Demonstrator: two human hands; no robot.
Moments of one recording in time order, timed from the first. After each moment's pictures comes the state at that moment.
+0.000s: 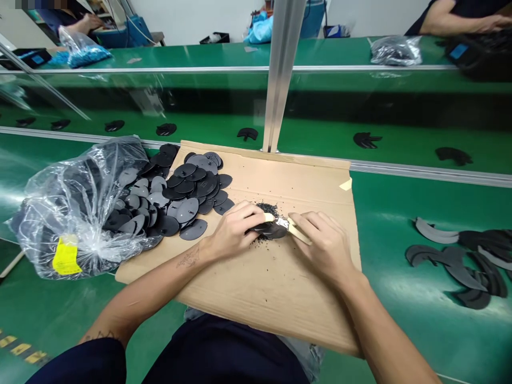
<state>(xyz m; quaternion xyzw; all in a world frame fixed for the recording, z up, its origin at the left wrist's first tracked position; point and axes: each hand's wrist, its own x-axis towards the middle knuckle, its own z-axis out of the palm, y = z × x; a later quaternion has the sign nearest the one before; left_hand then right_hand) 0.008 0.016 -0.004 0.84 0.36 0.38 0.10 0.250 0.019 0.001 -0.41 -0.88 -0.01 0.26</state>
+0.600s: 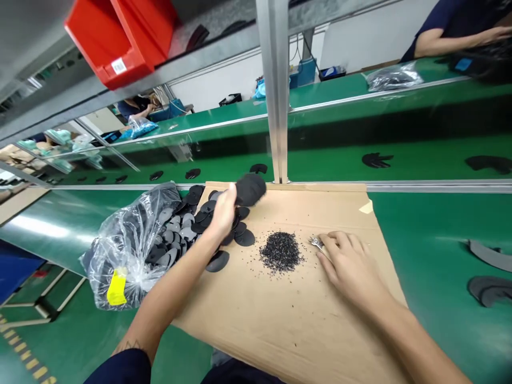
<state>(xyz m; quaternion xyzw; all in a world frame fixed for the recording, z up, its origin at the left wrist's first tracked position) -0.038 0.113 0.025 0.61 0.56 0.50 0.27 0.260 0.034 -0.018 -0.51 -0.84 -0.04 0.19</state>
